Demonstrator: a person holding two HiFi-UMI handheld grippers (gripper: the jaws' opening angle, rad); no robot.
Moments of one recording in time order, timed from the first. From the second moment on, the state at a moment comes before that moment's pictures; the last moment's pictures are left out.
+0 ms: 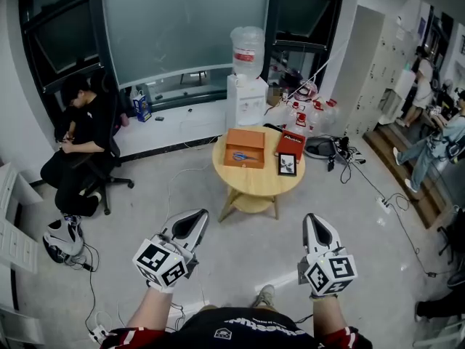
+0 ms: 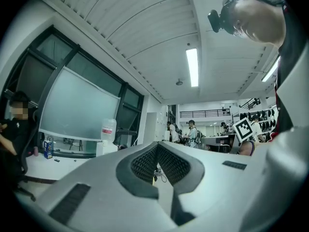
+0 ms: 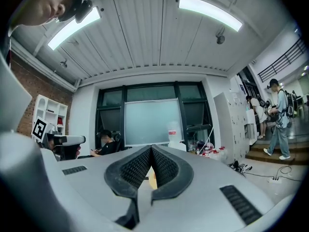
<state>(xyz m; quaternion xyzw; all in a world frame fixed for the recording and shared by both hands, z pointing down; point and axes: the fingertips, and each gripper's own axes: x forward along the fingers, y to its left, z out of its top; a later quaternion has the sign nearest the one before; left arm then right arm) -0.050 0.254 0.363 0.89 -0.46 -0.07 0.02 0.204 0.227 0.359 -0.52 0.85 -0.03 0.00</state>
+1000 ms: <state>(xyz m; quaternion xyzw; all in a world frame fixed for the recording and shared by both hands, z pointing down) -0.071 0.235 0.375 0.87 -0.48 -0.08 0.04 0.177 0.202 0.360 -0.48 0.88 -0.04 0.00</state>
